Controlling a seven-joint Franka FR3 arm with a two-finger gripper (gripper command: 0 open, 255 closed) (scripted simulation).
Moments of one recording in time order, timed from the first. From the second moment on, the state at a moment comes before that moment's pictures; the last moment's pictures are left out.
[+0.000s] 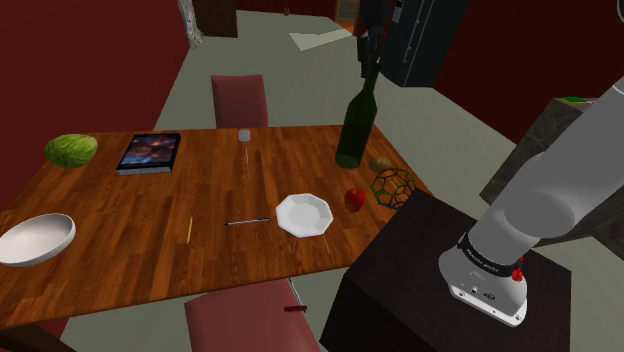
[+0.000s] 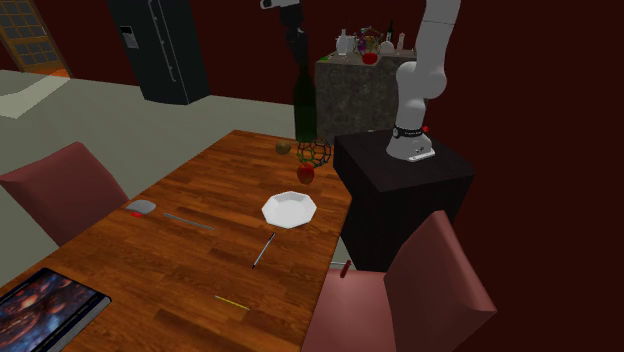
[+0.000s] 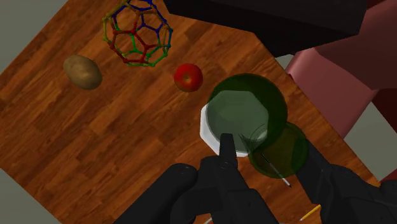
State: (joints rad) arm -0.09 -0.11 -0.02 -1.79 0.01 1.50 -0.28
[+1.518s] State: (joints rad) arm -0.34 -0.02 -0.33 -1.56 -0.10 1.39 -0.85
